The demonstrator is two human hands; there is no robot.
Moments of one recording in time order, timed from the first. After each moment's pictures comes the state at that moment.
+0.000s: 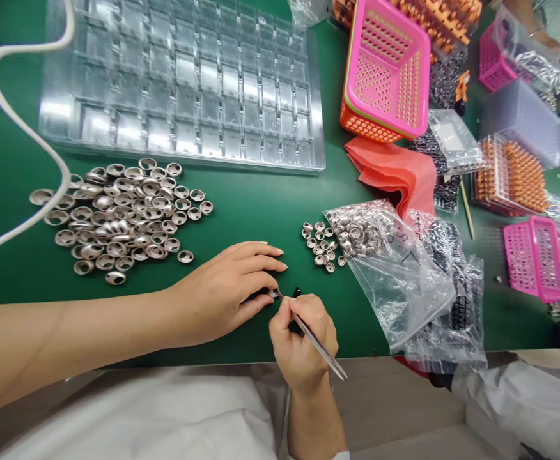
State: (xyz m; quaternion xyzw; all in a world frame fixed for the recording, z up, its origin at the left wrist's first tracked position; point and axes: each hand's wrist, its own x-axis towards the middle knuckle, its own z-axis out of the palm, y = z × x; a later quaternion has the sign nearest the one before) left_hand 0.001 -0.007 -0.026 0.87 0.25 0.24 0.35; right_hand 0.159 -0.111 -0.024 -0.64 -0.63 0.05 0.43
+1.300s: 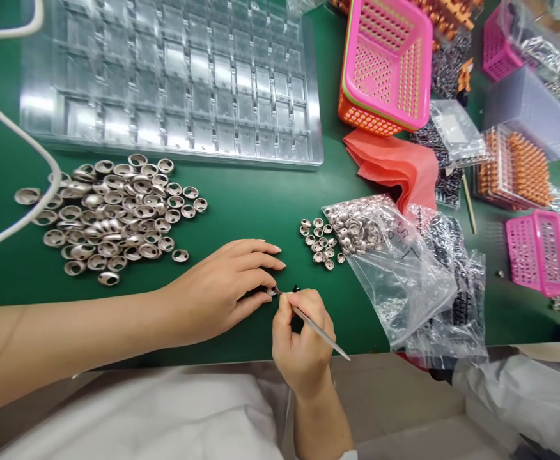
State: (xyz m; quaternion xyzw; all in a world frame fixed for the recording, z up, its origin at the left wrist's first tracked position) left_hand 0.001 -0.005 -0.022 0.86 0.26 0.22 0.37; right_hand 0.161 -0.112 -0.020 -0.67 -0.61 0.12 0.40
